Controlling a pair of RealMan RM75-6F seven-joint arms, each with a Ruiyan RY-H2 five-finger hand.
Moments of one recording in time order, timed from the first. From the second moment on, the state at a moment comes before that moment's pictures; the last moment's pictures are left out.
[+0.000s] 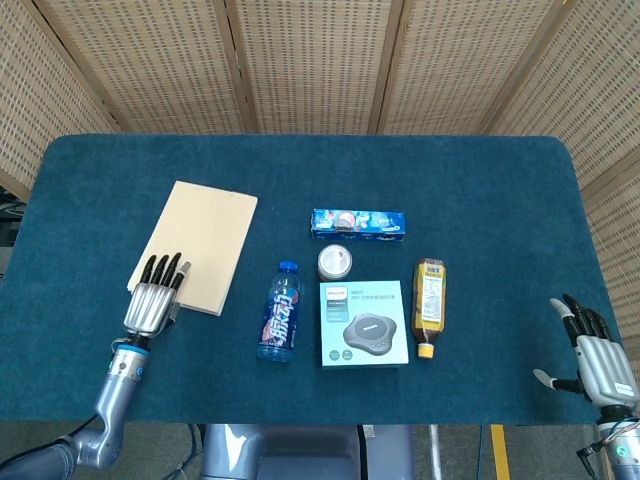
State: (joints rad) left arm -0.42 -1.77 -0.11 -1.02 1.38 1.18 0.38; right arm 0.09 -1.06 0.04 -1.64 -1.40 1.31 0.16
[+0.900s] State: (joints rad) left arm -0.48 -1.79 -0.16 -0.98 1.32 1.12 0.42; right arm 0.10 -1.06 0.04 -1.65 -1.40 1.31 0.16
